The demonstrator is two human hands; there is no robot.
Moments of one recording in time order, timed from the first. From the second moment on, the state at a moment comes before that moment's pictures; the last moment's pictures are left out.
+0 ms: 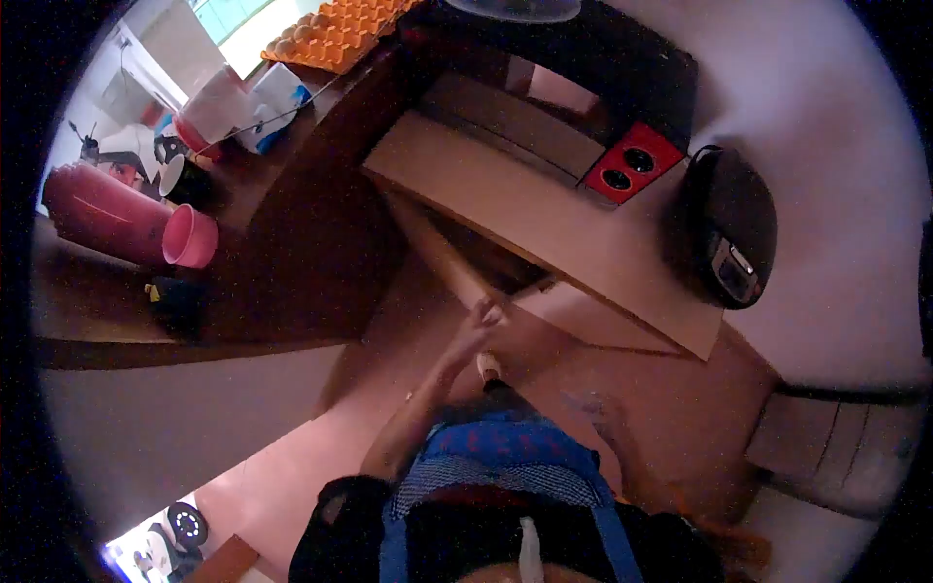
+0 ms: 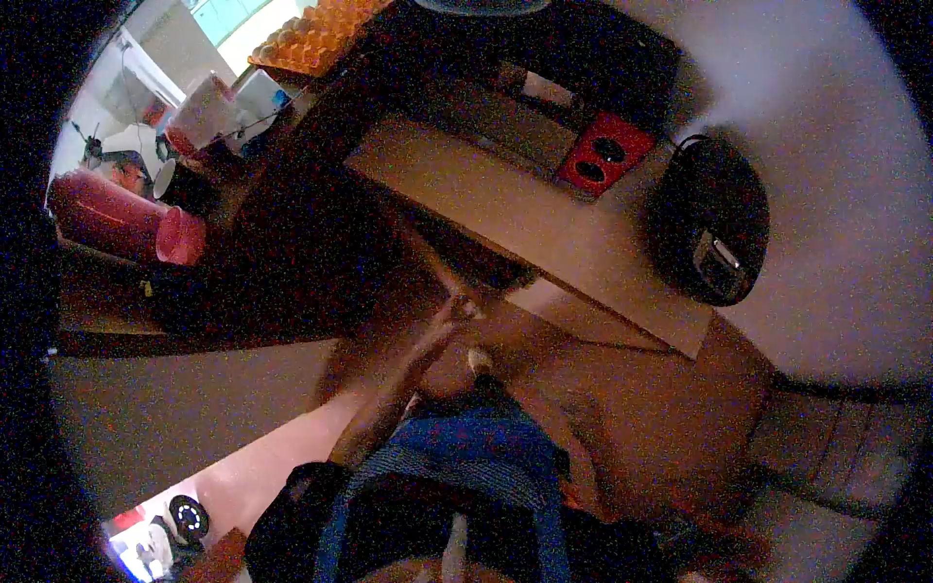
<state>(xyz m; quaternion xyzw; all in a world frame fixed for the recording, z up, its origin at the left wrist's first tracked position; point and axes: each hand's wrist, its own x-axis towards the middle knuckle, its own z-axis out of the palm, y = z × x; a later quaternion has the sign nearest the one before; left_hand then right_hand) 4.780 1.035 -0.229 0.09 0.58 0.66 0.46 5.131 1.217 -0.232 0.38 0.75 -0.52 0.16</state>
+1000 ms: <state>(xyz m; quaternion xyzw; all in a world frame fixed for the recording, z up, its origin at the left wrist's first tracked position) 5.069 0.641 -0.122 -0.11 0.60 0.78 0.16 4.906 0.794 -0.050 -0.31 0.58 -0.60 0.46</state>
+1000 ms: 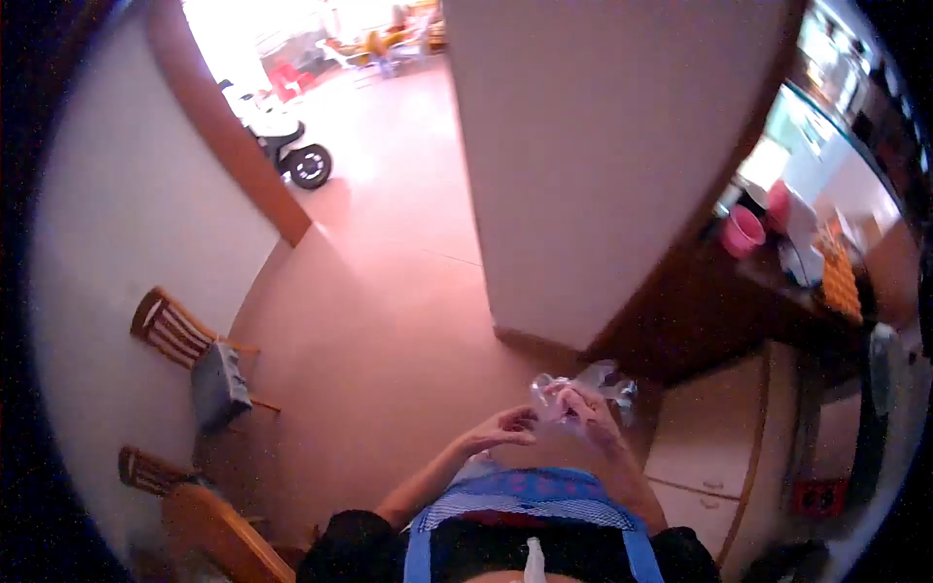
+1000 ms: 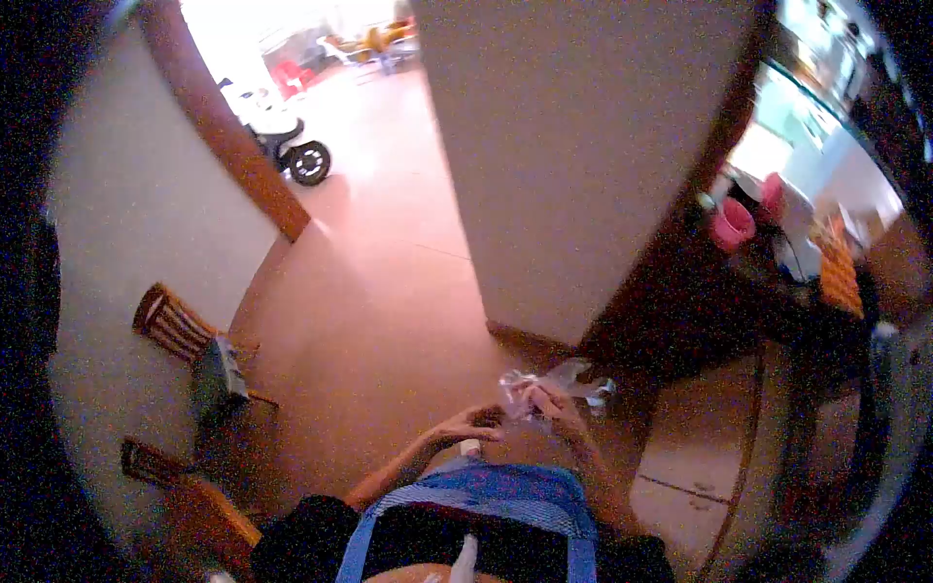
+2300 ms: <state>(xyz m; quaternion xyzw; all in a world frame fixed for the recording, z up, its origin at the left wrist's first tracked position) 5.085 0.144 -0.165 -0.23 0.52 0.80 -0.22 4.842 0.322 -0.119 -0.13 0.28 -0.89 0.34</state>
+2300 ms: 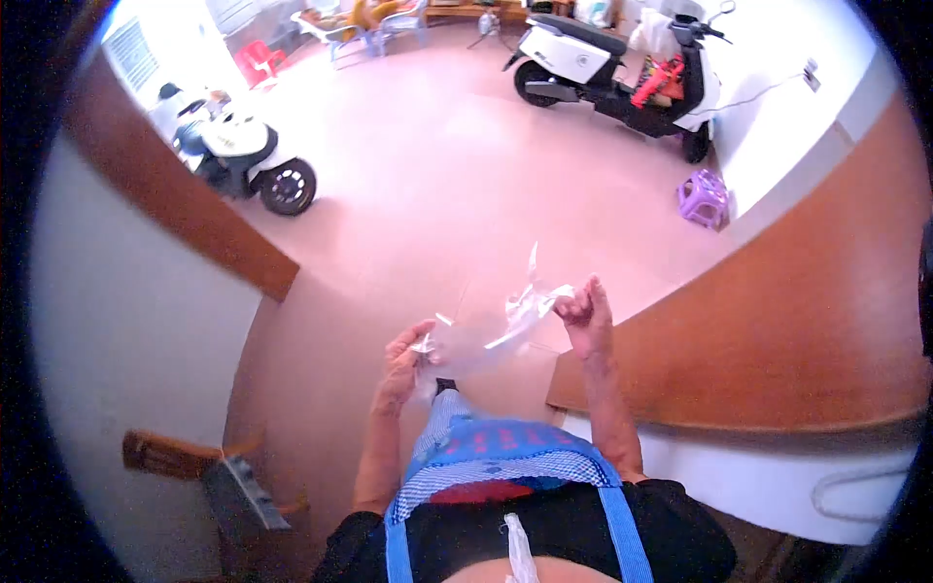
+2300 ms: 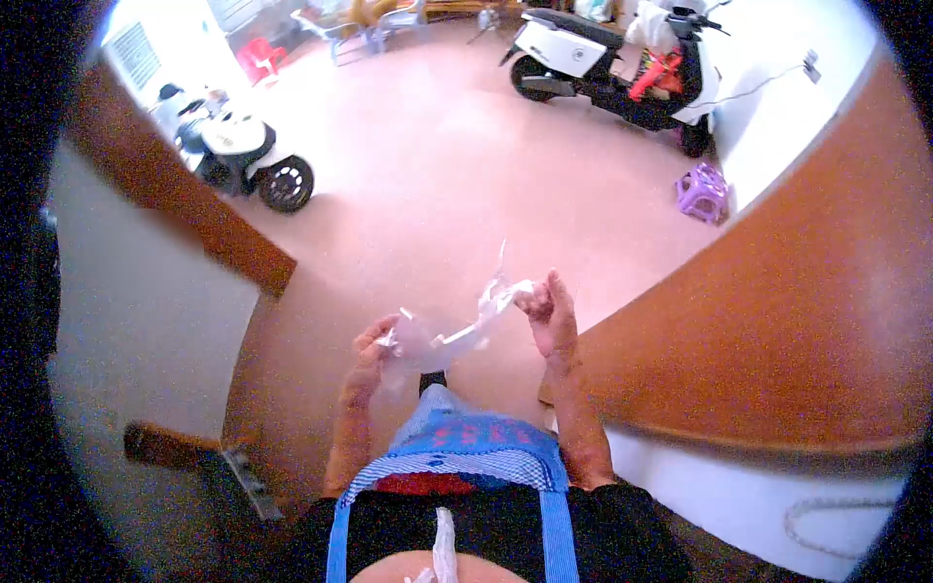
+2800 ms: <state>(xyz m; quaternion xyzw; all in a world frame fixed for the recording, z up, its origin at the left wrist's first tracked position) 4.774 -0.114 -0.151 -0.03 0.91 0.42 0.01 4.644 0.193 -0.100 -0.01 0.09 -0.98 0.19</state>
